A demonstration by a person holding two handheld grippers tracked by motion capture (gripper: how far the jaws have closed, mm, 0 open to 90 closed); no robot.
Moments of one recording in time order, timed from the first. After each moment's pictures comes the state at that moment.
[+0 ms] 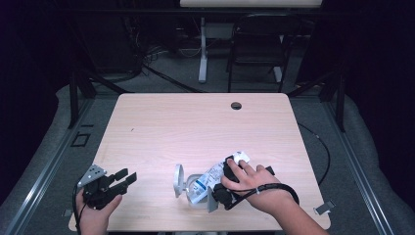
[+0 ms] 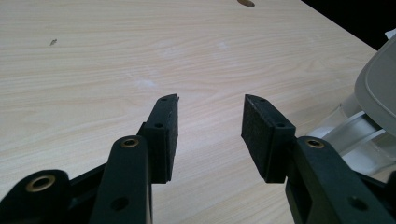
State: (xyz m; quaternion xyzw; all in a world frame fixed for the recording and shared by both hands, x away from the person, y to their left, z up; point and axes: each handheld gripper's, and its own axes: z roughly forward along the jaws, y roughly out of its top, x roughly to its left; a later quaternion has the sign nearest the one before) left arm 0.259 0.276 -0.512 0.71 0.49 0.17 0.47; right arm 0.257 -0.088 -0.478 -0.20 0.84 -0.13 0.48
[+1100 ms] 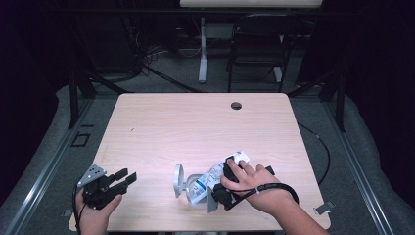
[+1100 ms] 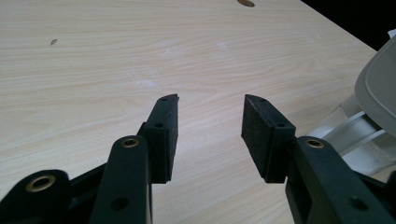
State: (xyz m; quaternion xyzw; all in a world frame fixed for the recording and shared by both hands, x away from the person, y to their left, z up) left arm 0.259 0.276 -0.512 0.71 0.49 0.17 0.47; right arm 0.255 -0.086 -0.476 -0.20 0.84 -0.14 0.48
